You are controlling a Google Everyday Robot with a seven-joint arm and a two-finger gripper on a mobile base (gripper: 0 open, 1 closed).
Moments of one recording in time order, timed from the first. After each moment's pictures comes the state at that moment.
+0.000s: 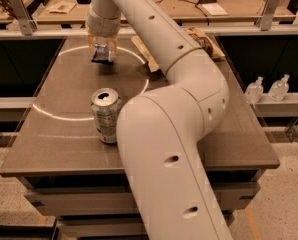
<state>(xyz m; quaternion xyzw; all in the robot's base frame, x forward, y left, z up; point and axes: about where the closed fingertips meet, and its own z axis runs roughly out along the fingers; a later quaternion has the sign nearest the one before) 0.769 0.154 0.873 -0.97 -0.03 -0.12 0.19</state>
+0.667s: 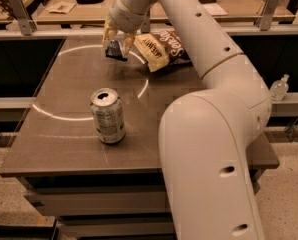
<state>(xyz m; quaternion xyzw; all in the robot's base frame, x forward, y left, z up) 0.743 0.110 0.905 -0.95 -0.09 -0.12 0.28</state>
